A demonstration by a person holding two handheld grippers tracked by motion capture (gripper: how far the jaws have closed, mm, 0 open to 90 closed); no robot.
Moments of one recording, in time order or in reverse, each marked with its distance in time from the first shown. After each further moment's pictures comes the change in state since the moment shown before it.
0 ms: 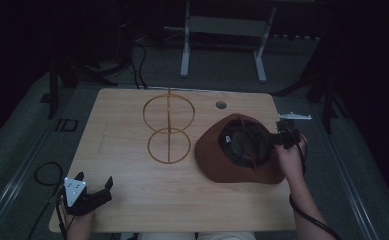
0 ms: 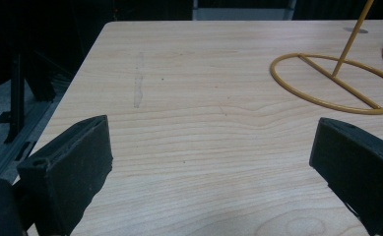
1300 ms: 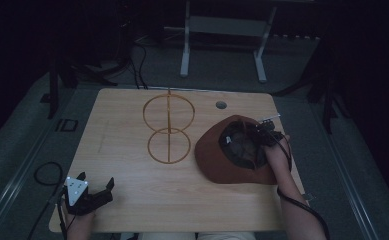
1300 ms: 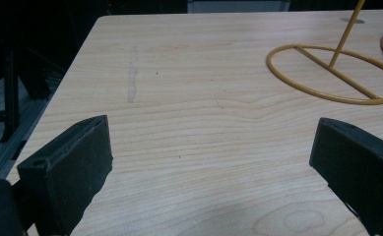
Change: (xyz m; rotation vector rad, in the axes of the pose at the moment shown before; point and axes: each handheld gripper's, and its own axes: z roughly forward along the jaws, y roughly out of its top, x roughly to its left) left arm -0.001 -0.001 0.003 0.025 -0.015 0.010; right arm 0.001 -0.015 0.090 0.287 -0.208 -0.113
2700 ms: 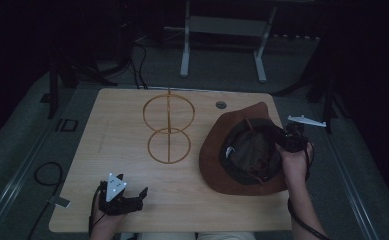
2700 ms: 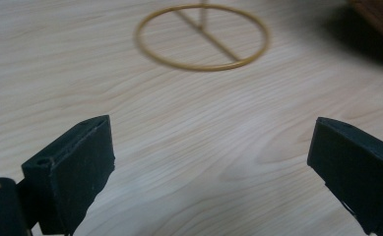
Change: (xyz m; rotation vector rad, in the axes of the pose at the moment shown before) left arm -0.085 0.019 0.016 0.164 -0.292 0.172; right arm -0.015 -0.032 -0.138 -0.396 0.269 0.233
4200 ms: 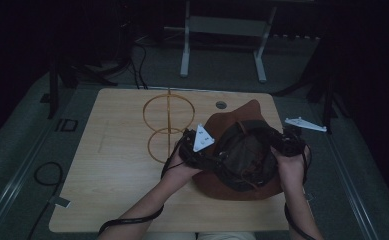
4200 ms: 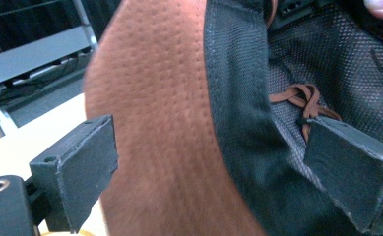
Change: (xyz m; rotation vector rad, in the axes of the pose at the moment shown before) left arm -0.124 0.190 0.090 -0.126 -0.281 0.263; right arm 0.033 0.001 -0.024 -0.066 0.090 -0.030
